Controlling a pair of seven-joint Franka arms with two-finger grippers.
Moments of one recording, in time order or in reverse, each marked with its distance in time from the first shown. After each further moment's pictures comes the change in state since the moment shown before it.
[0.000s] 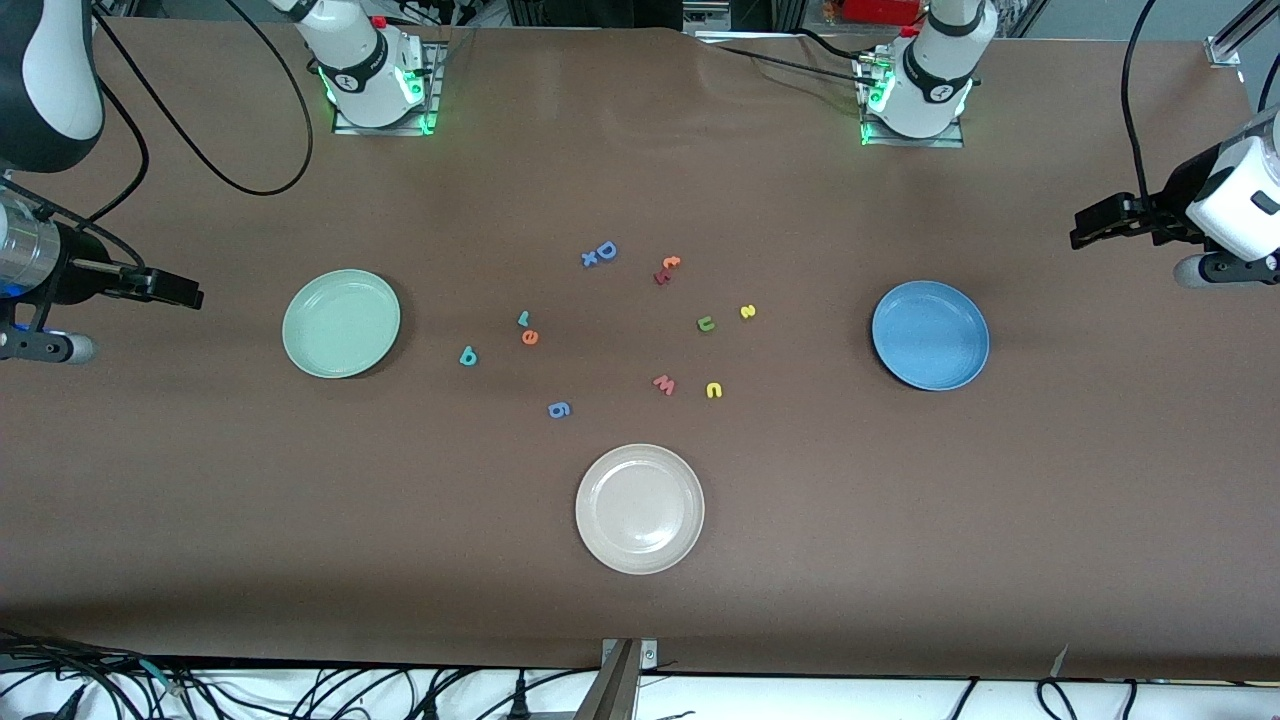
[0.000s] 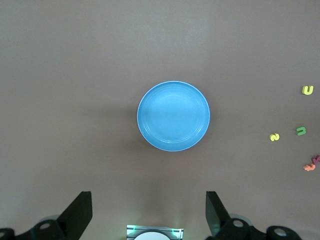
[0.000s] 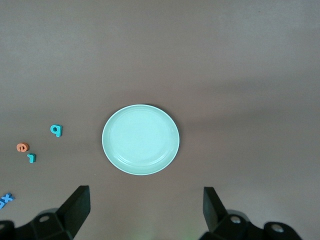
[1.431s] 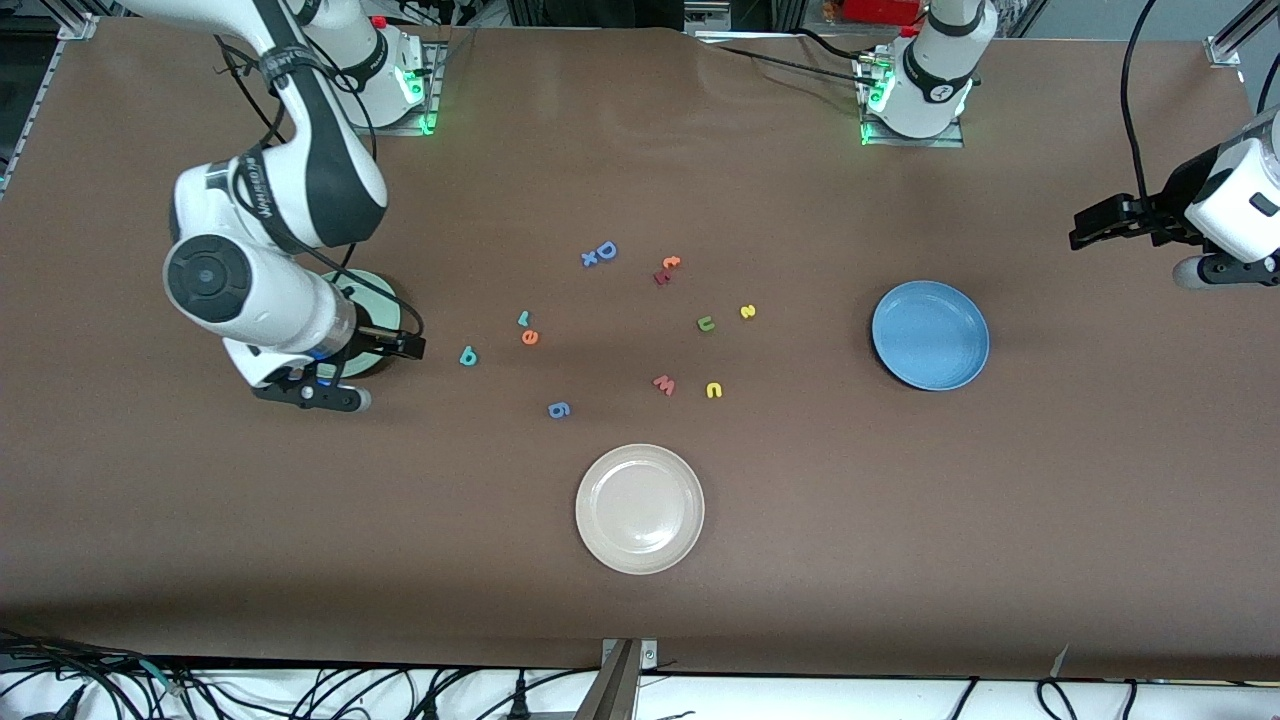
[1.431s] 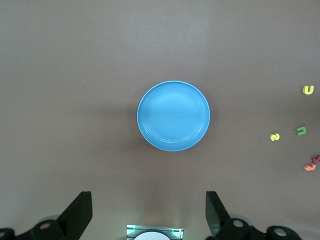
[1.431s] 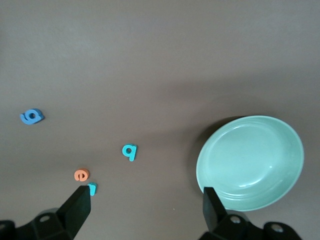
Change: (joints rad) left arm 0.000 0.004 0.000 0.000 0.000 0.000 0.000; right arm 0.294 0.151 0.017 -0.205 0.059 0.382 0.312
